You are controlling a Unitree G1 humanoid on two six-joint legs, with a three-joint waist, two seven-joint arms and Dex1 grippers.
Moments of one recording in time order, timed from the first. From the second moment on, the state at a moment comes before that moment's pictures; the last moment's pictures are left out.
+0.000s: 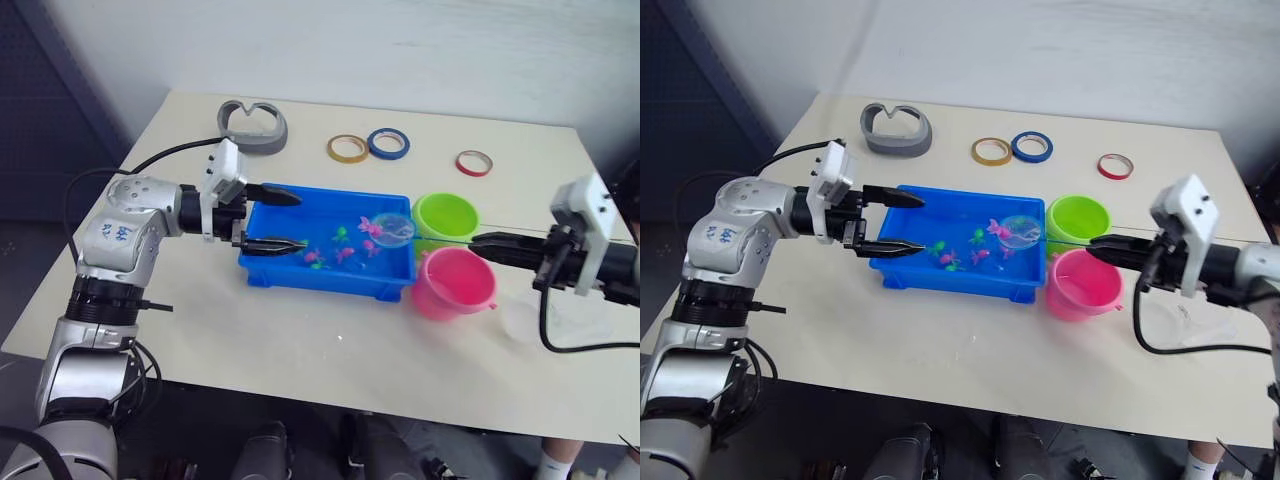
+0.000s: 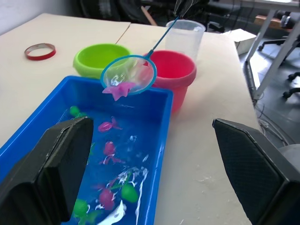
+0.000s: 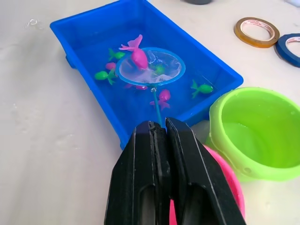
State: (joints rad) left arm -0.88 0.63 -0.09 0.19 -0.42 0.44 -1.29; right arm -0.20 -0.93 -0.51 -0.45 0.62 0.90 1.03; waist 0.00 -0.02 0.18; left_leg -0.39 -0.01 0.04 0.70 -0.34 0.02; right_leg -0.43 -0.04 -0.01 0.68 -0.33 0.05
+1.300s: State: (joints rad) left arm -1.06 0.41 -0.16 0.57 -0.33 0.20 -1.44; right arm 0.47 -1.05 -0.99 -0.43 -0.21 -0.63 0.99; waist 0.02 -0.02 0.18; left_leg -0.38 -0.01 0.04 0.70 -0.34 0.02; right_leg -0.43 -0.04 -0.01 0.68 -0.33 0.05
